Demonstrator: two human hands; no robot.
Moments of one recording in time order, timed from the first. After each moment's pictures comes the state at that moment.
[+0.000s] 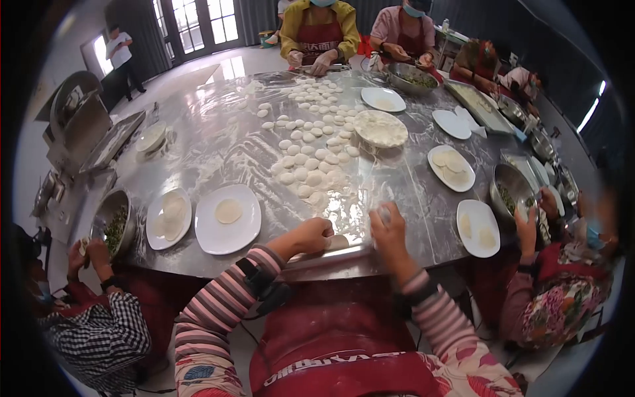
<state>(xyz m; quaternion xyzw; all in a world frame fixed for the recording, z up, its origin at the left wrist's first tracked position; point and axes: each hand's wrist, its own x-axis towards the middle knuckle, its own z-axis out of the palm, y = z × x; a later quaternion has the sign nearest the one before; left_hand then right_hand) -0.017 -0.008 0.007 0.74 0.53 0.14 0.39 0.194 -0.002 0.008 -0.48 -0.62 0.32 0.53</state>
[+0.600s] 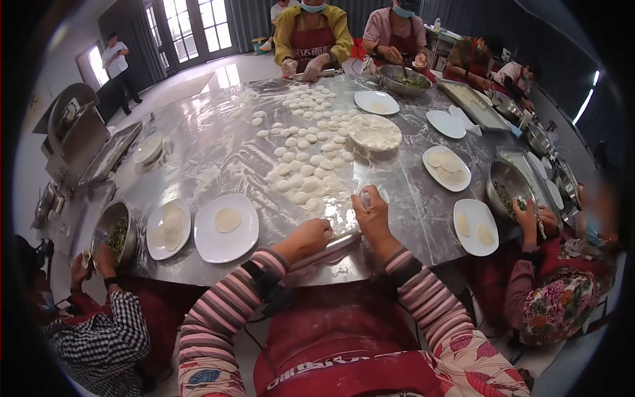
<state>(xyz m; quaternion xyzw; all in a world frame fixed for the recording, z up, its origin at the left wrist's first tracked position) -0.009 0.002 0.004 0.75 0.56 0.18 0.30 0.169 0.036 0.014 -0.47 -0.67 0.23 0.53</state>
